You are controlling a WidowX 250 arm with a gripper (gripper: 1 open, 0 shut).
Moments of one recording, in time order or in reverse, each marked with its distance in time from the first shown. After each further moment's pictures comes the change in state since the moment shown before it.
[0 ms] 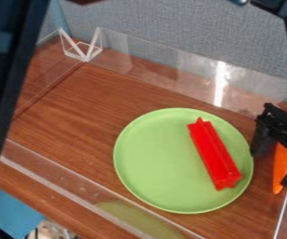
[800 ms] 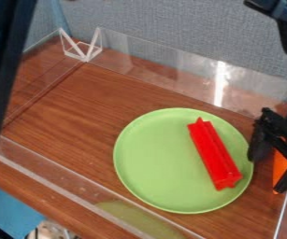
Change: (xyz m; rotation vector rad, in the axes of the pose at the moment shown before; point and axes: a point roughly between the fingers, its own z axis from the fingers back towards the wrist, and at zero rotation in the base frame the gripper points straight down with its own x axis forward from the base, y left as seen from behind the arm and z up) arm -0.004 0.000 -0.008 0.004 -0.015 -0.123
